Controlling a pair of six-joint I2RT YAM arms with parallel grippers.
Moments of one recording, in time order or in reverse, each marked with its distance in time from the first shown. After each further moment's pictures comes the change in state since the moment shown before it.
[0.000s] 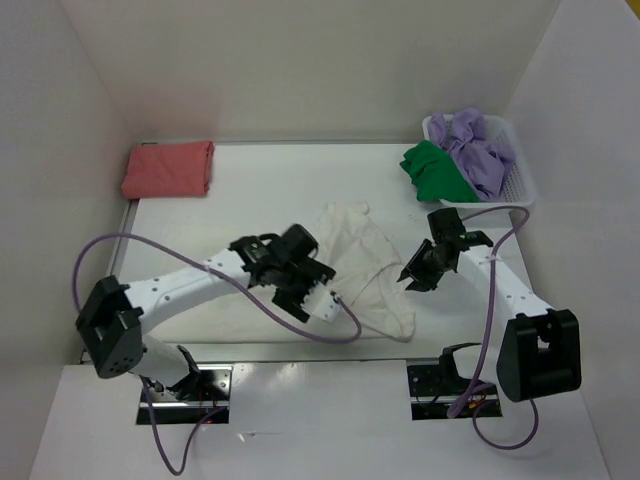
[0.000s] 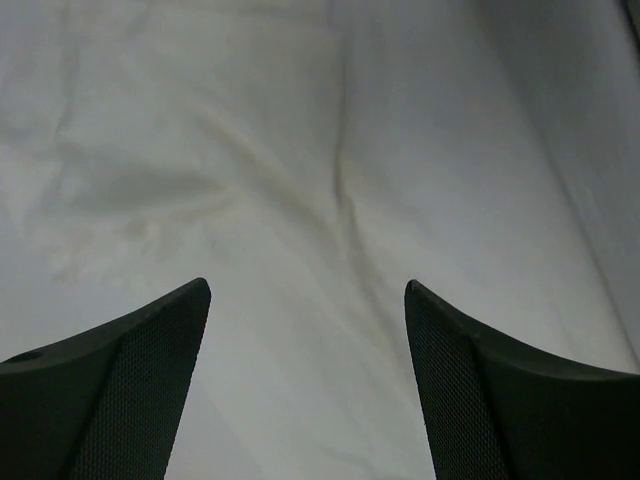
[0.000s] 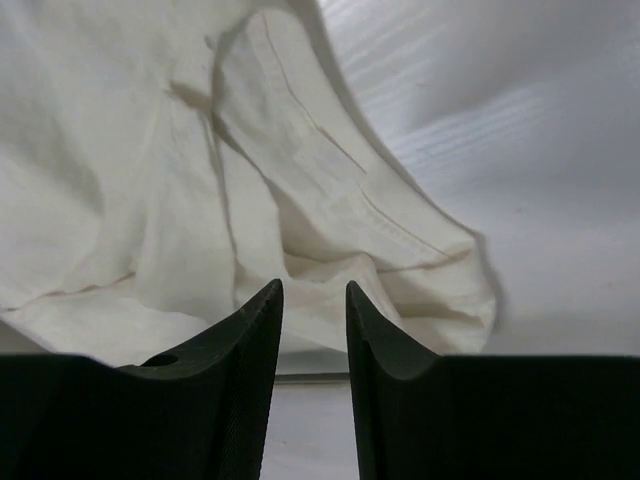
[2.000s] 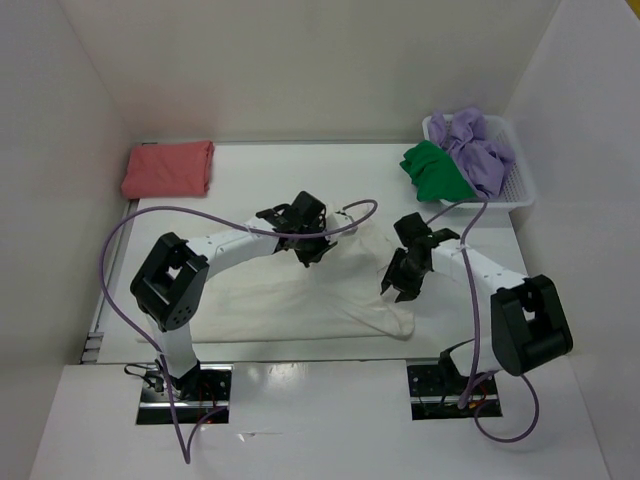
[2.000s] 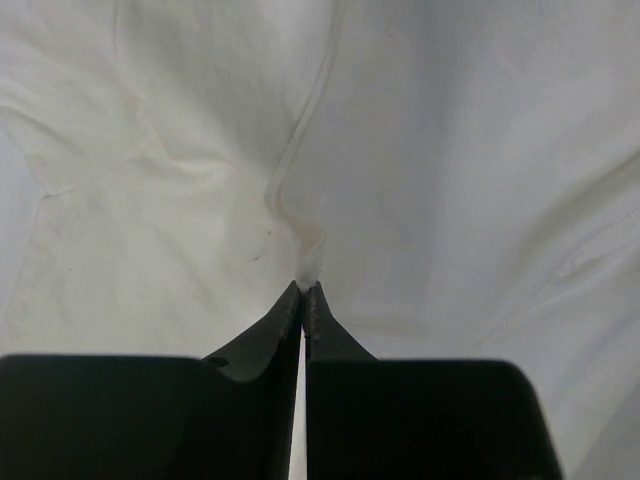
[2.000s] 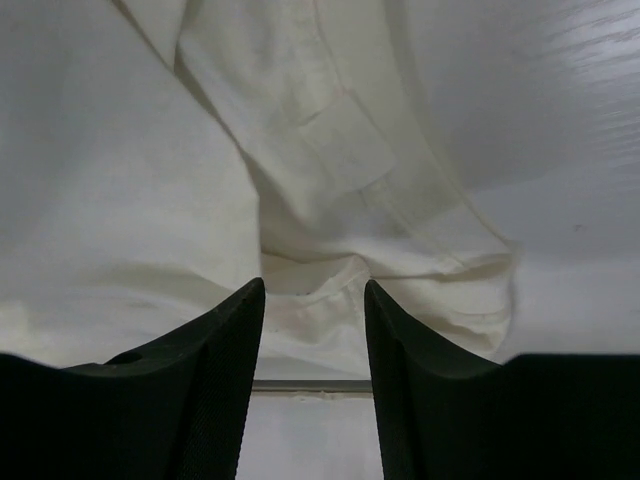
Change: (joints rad) left arm 0.120 0.414 0.162 0.342 -0.068 -0.847; right arm 0.174 0.148 -0.006 0.072 0.057 -0.015
